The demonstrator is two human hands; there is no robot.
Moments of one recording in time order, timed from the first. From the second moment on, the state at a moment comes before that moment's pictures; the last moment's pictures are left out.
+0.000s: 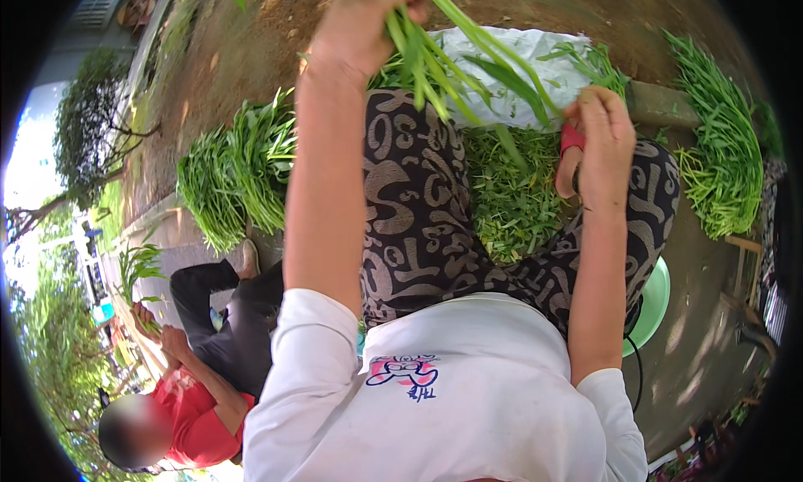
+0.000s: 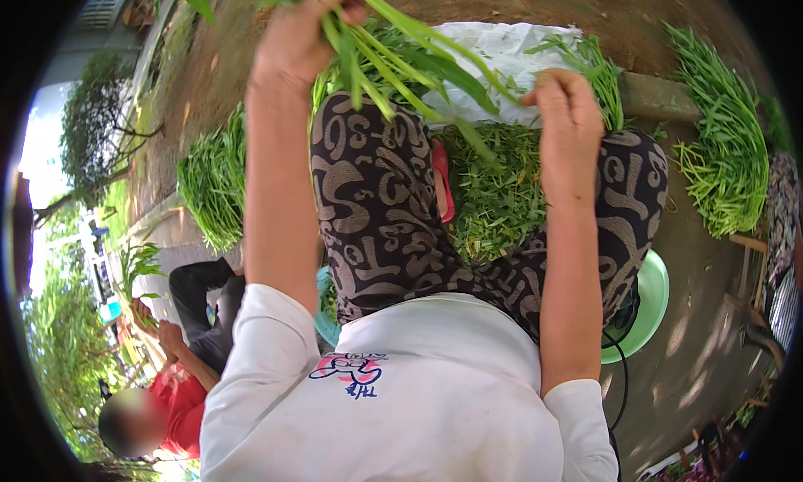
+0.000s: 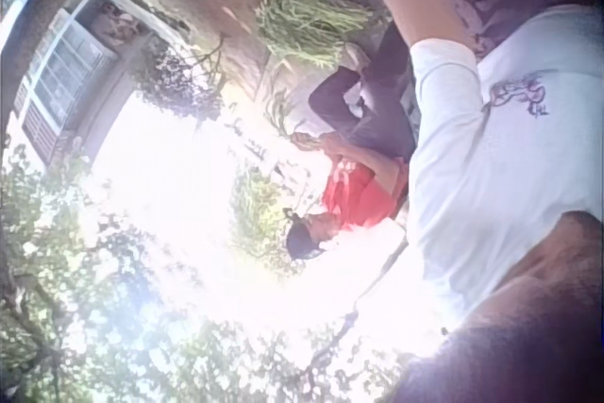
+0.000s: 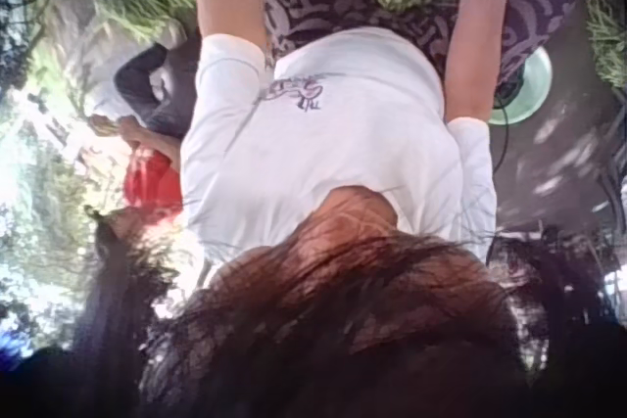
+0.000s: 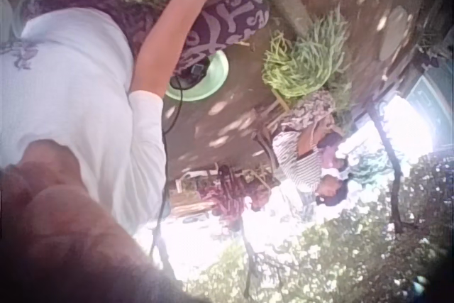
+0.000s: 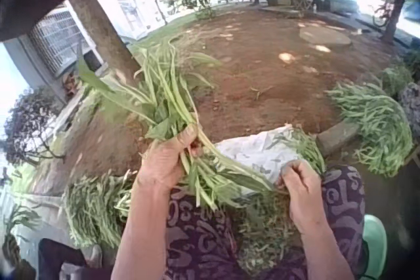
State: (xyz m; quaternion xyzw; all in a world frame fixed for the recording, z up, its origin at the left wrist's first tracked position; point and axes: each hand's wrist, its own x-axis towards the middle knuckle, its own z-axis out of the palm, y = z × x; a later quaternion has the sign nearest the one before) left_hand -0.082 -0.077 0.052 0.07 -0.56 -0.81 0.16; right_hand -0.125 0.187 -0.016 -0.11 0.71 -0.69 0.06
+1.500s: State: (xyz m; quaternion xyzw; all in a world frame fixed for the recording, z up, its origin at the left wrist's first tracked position) left_hand 0.118 -0.163 0.168 0.23 -0.60 -0.74 0.19; right_hand -0.130 0.211 -0.033 -0.12 0.59 -0.79 0.13
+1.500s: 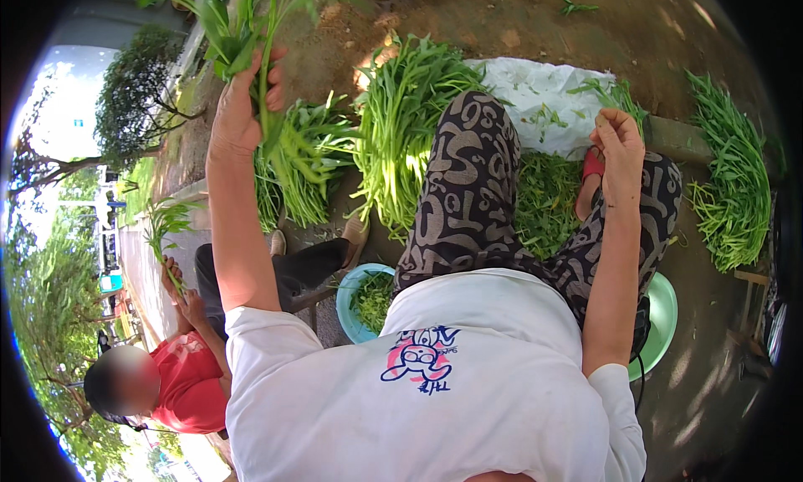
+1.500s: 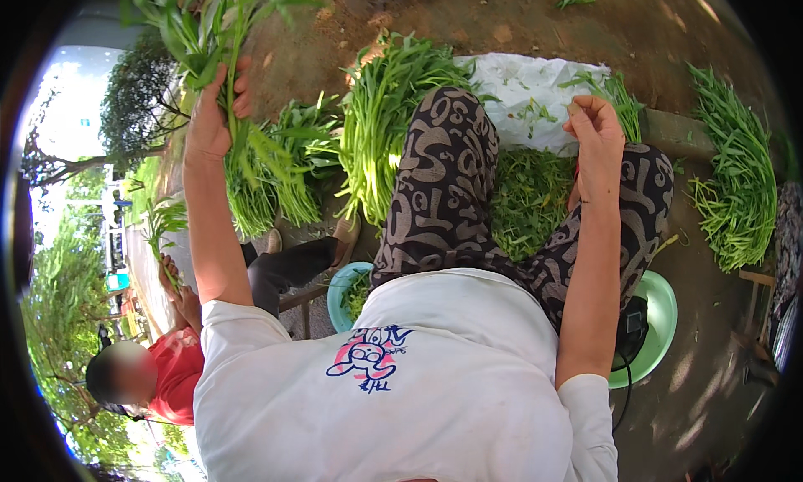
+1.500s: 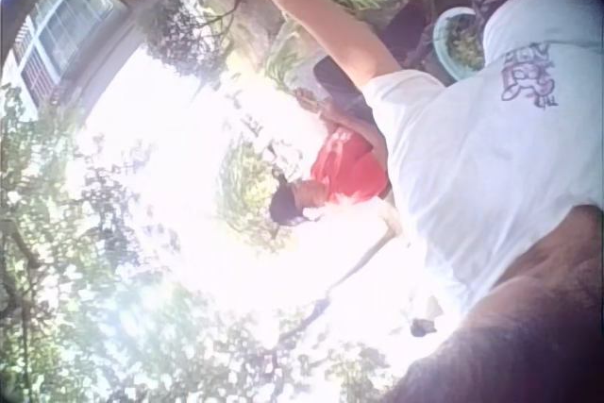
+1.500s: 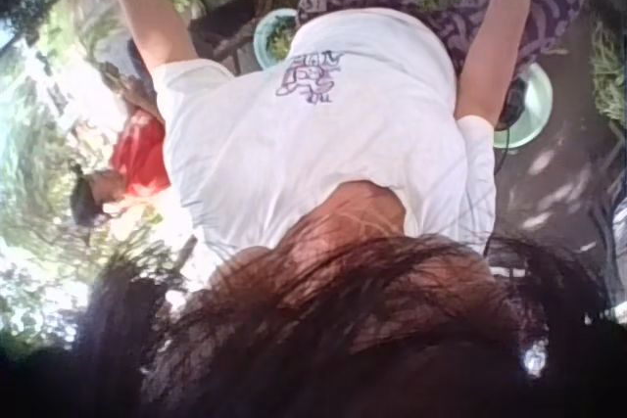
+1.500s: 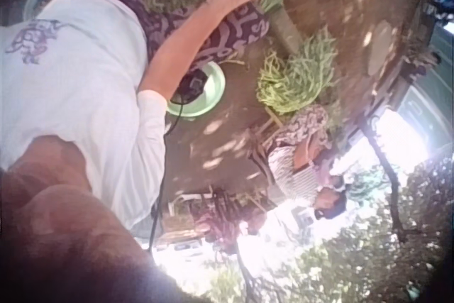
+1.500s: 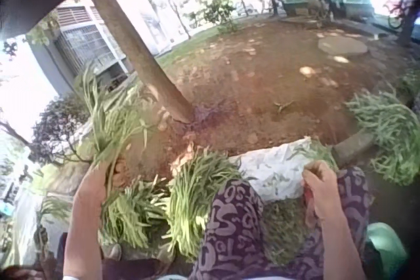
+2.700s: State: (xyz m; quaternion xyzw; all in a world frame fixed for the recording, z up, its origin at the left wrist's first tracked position) left_hand 0.058 0.045 0.102 0.15 -0.47 -0.82 0.29; right_hand -0.012 0.199 0.074 -0.44 0.73 -0.52 -0.01
